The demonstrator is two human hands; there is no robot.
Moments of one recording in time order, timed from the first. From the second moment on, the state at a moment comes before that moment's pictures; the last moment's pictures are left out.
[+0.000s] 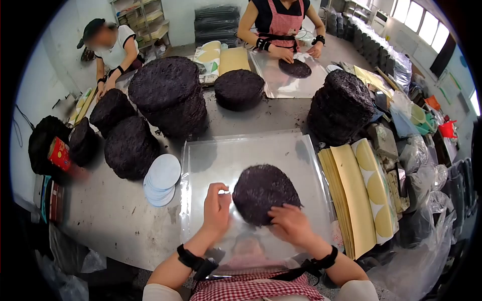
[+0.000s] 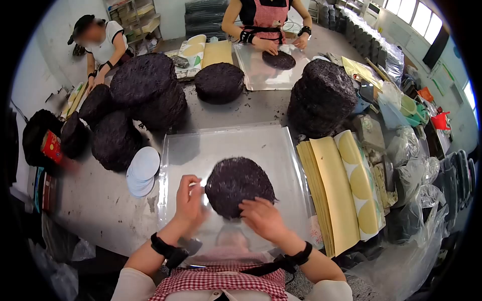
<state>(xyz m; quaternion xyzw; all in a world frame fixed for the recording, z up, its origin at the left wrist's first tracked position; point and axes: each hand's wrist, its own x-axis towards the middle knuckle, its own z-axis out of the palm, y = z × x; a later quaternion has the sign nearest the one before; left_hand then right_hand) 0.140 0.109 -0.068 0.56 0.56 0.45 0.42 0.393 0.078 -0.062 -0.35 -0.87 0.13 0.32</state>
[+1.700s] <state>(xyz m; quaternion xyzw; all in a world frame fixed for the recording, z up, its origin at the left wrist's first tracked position) 0.192 0.081 -0.108 0.77 0.52 0.32 0.19 0.406 -0.031 -0.084 -0.33 -0.90 0.28 0.11</state>
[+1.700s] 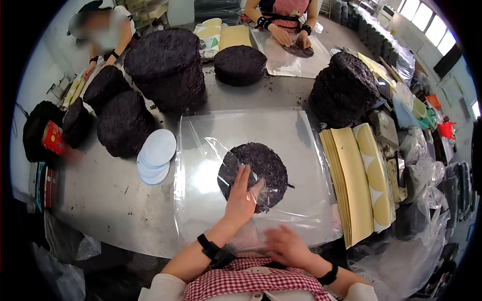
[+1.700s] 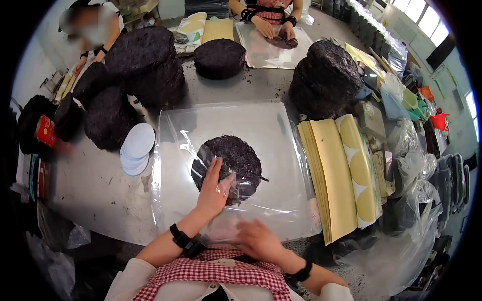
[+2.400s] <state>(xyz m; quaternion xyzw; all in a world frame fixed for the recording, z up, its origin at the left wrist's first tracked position) 0.161 0.126 -0.072 0.84 0.49 0.21 0.11 0.355 0.126 -0.086 -0.50 -0.82 0.15 0.25</state>
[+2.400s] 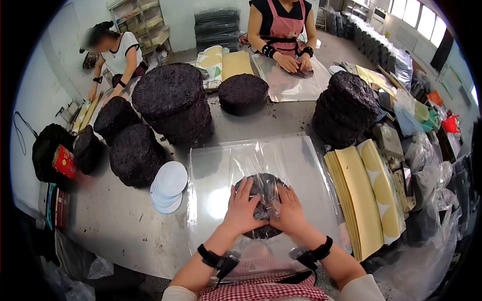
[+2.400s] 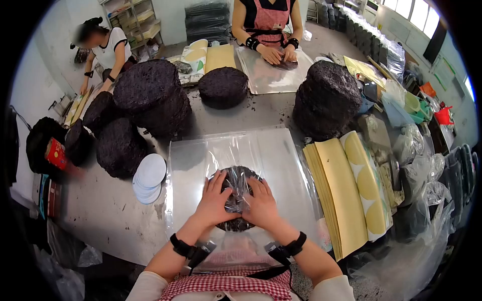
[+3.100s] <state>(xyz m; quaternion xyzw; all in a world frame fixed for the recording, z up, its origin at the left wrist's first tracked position) 0.167 0.147 -0.099 0.76 0.51 0.31 0.24 0.353 0.142 -0.099 -0.42 -0.85 0.19 0.27</state>
